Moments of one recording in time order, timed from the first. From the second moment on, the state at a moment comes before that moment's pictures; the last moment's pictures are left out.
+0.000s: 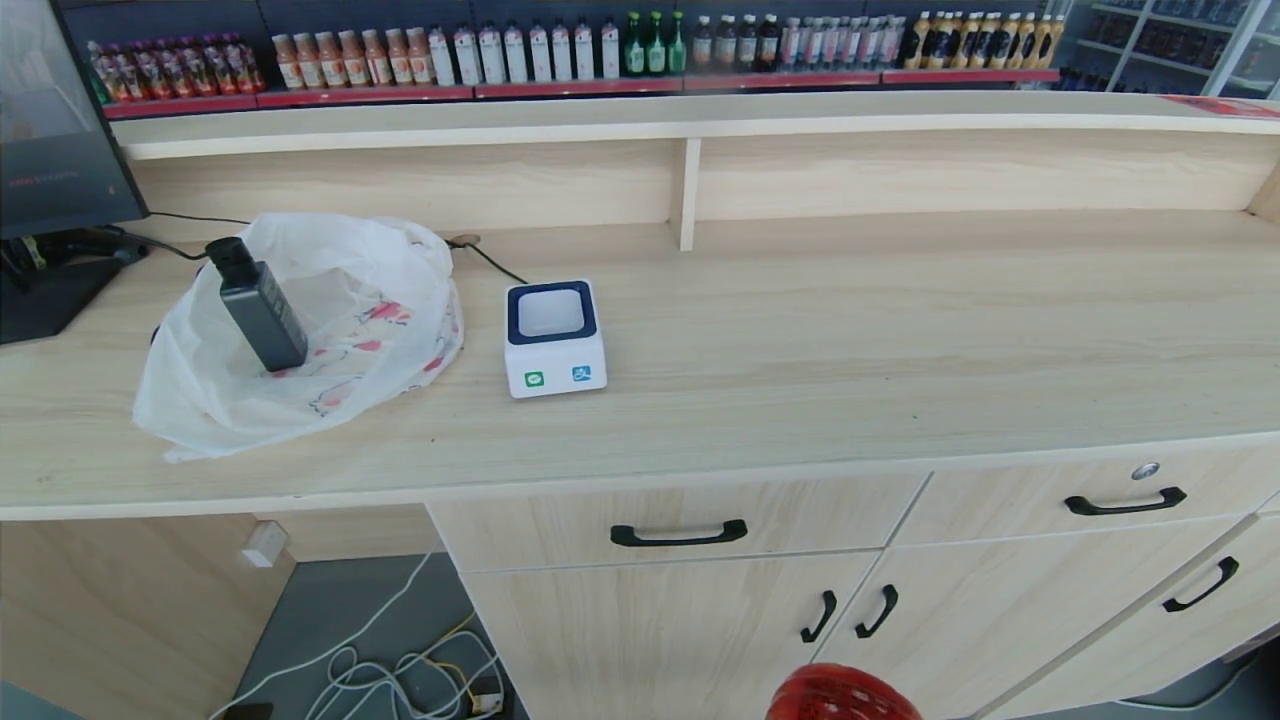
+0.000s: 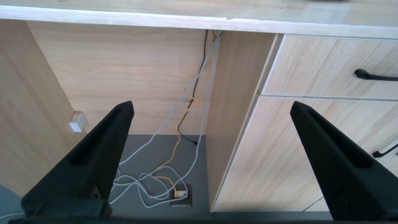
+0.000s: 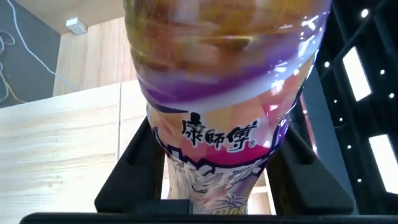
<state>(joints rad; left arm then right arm) 0.00 0.00 0.00 0.00 0.00 0.00 1.57 1.61 -0.11 -1.57 -0.49 -1.52</state>
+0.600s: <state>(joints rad) 0.00 0.00 0.00 0.00 0.00 0.00 1.48 1.55 -0.11 -1.57 -0.50 -1.75</state>
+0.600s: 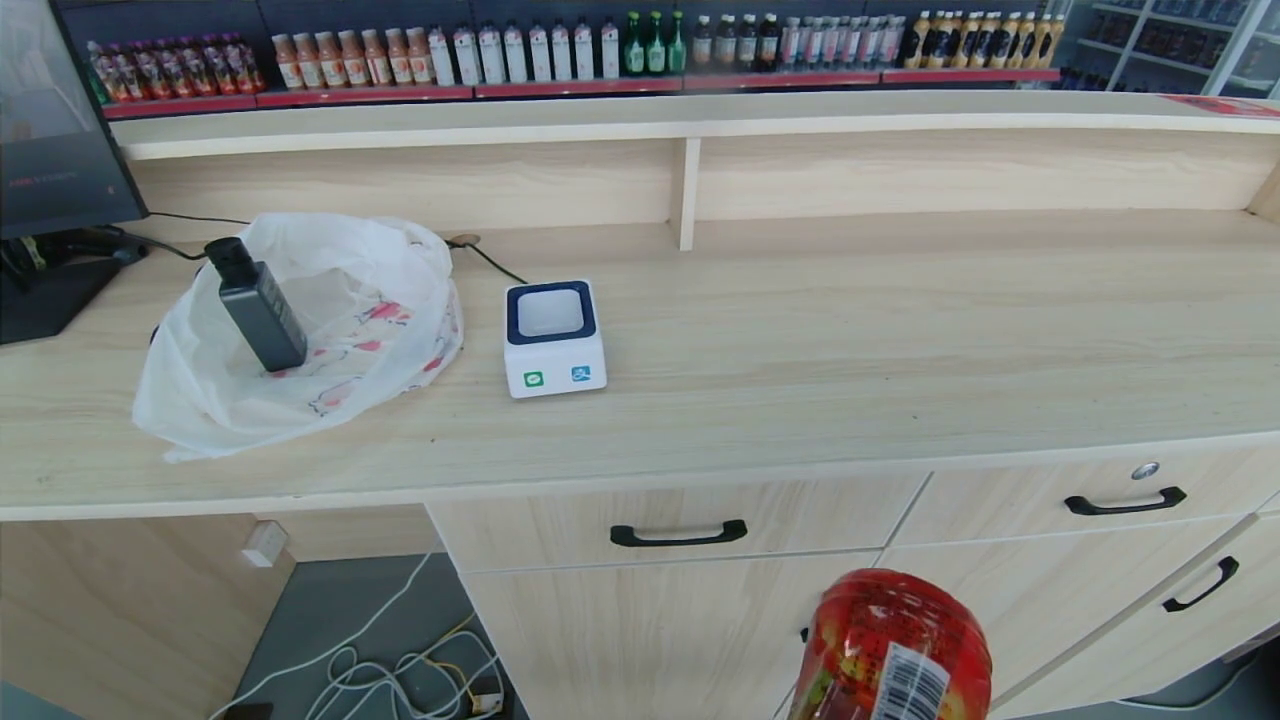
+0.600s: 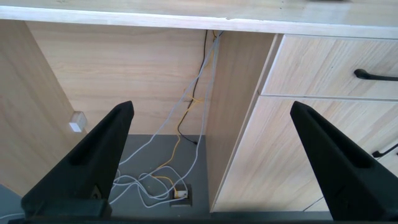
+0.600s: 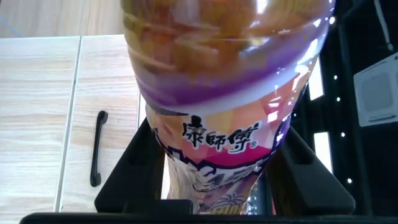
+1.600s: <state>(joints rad) 0.00 0.00 0.00 0.00 0.00 0.00 1.44 1.51 -0.10 -1.57 -0.50 -1.76</state>
